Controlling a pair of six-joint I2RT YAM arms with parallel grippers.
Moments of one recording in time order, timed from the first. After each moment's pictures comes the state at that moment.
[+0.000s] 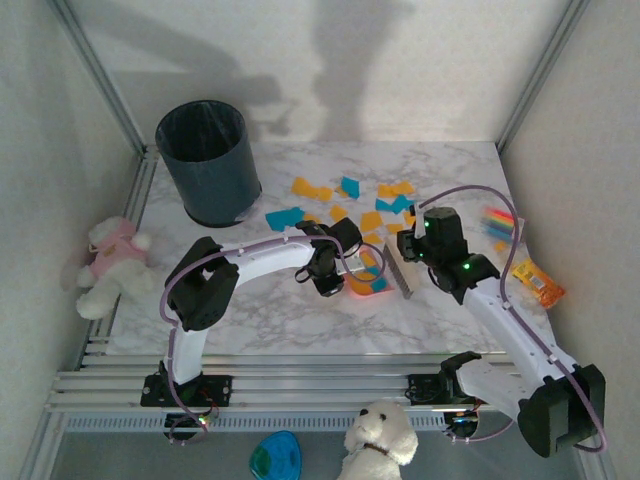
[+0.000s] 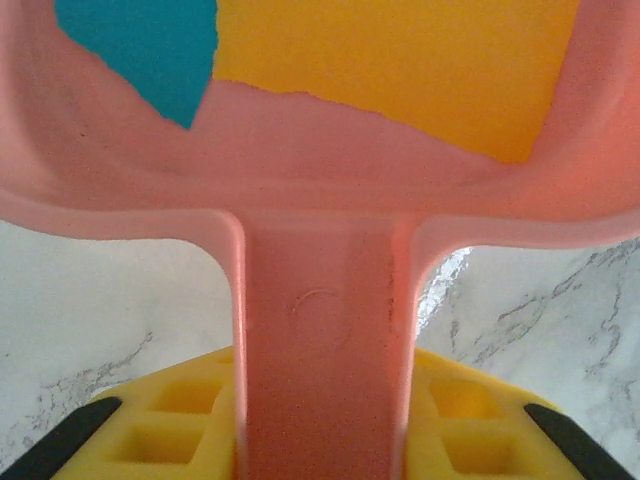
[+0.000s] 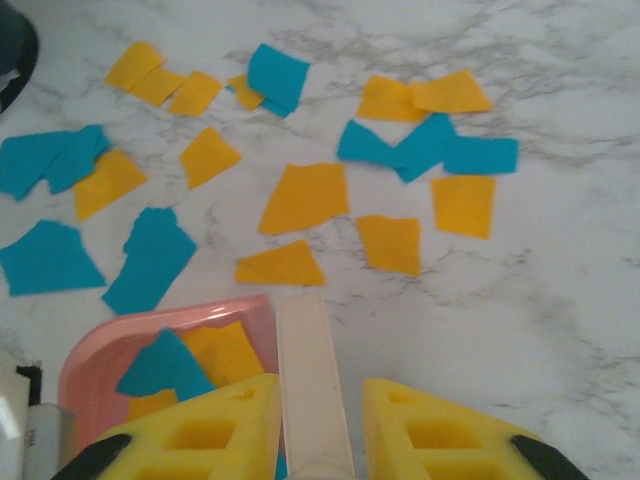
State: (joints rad) left arm -0.86 2.00 1.49 -0.88 0.04 0.22; right arm 0.39 1.02 0.81 -0.44 0.09 0.16
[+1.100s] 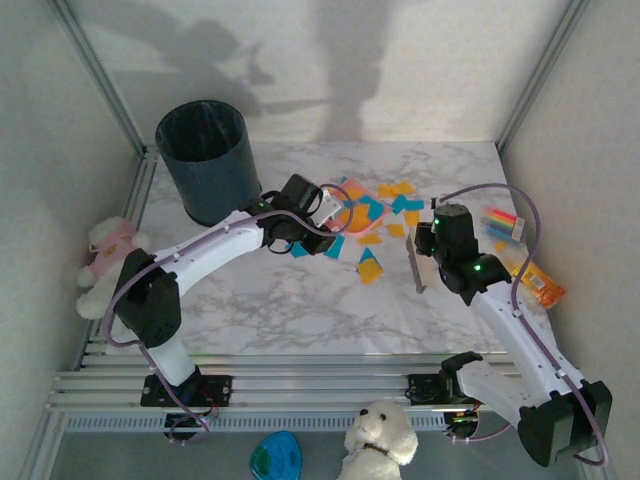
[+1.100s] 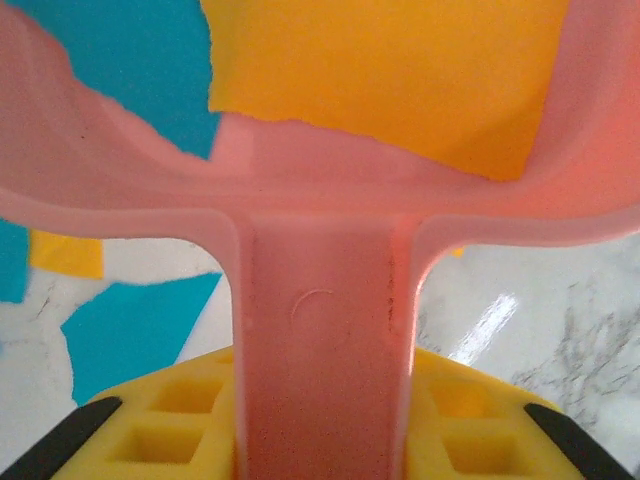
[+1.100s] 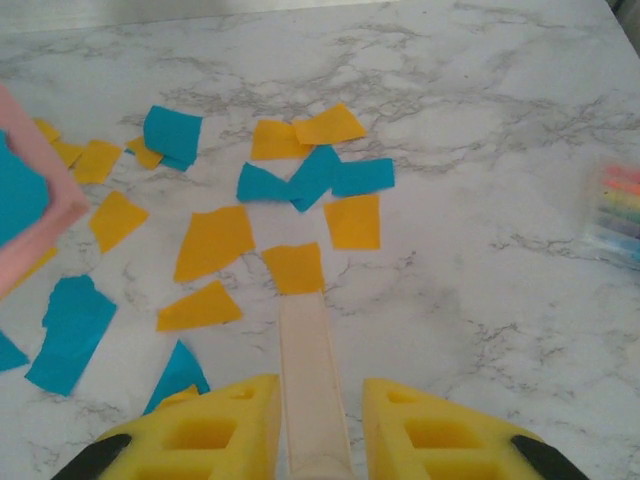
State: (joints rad) left arm -0.66 1.72 1.43 -0.64 0.20 0.02; right arm 0.36 0.98 0.86 -0.52 0.24 0.25
